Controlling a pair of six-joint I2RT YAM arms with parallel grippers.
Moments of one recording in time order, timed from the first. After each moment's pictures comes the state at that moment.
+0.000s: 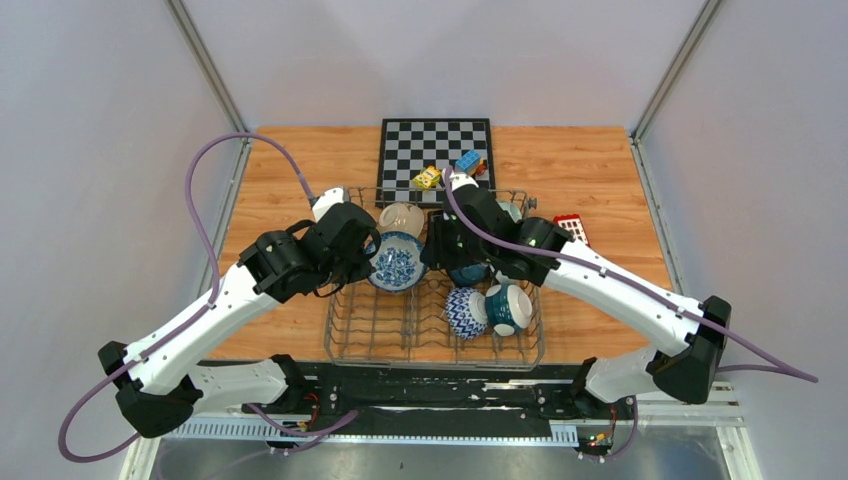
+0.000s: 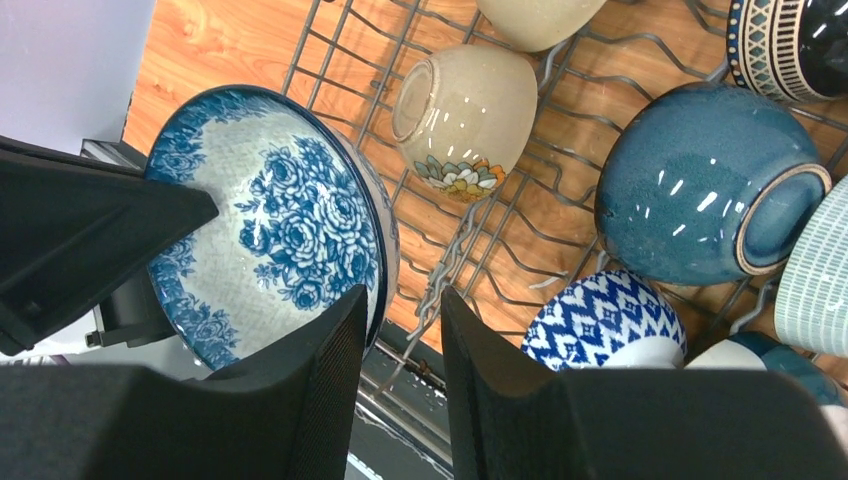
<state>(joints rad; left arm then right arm) -0.86 1.09 1.27 -1.10 -0.40 -0.99 0.99 1.35 1.37 -0.69 0.11 0.64</state>
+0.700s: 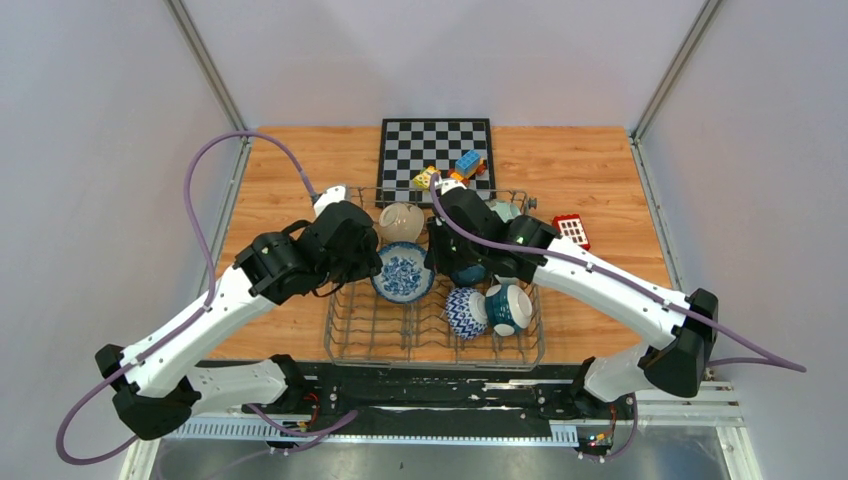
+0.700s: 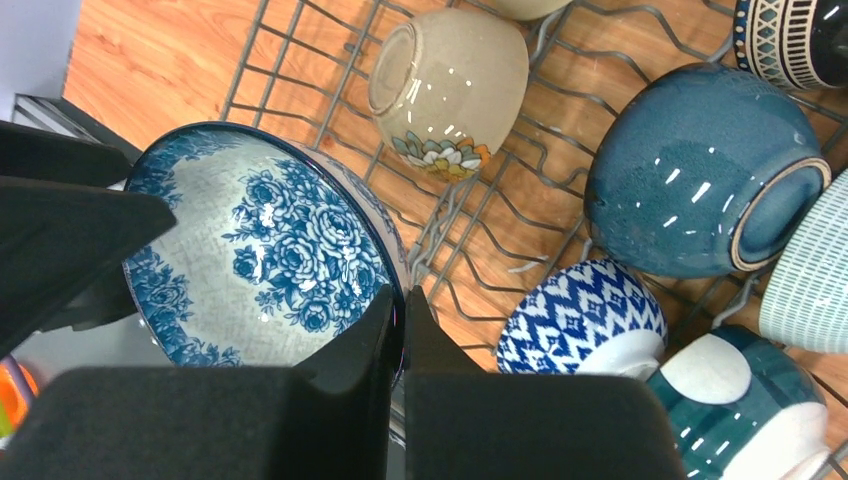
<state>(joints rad) -0.86 1.08 1.27 -1.07 -0.38 -0.95 0.99 1.41 1.39 -0.72 0.10 0.59</state>
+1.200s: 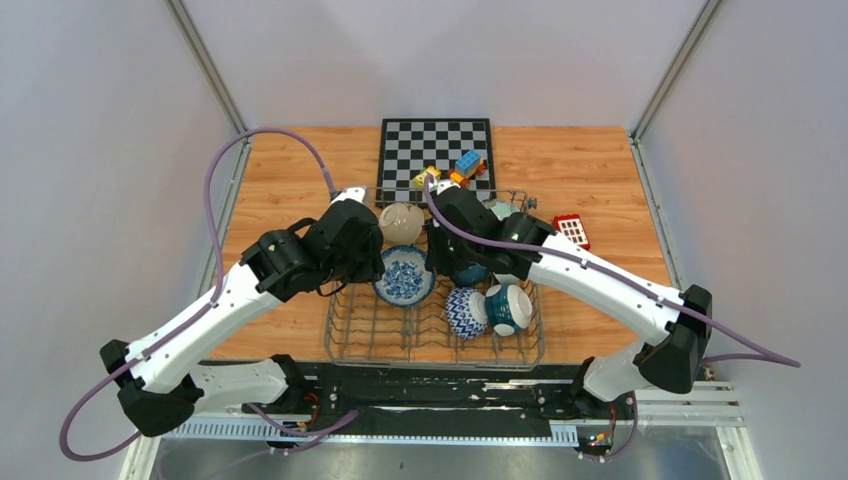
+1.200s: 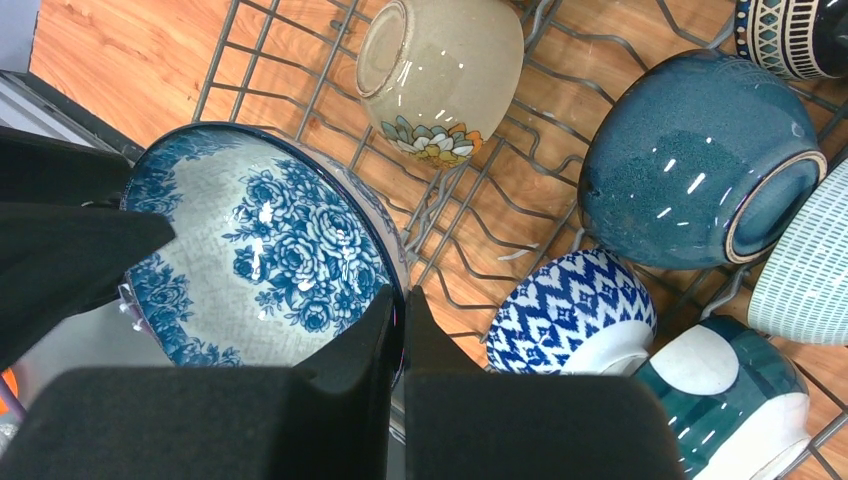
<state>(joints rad) -0.86 1.09 1.27 -1.05 -0.32 -0.76 0.99 1.43 1.42 -0.78 0.08 0.56</state>
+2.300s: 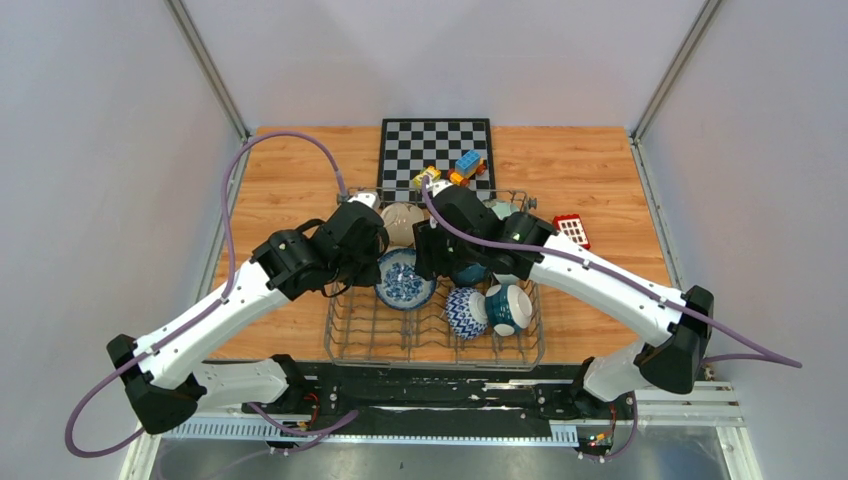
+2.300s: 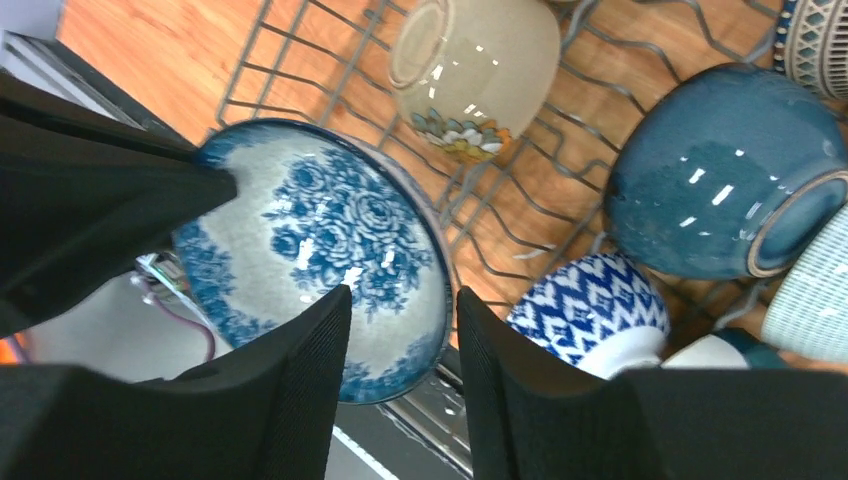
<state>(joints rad) -0.86 1.12 1.24 -1.02 -0.25 -0.68 1.00 1.44 1.44 -0.79 0.05 0.53</state>
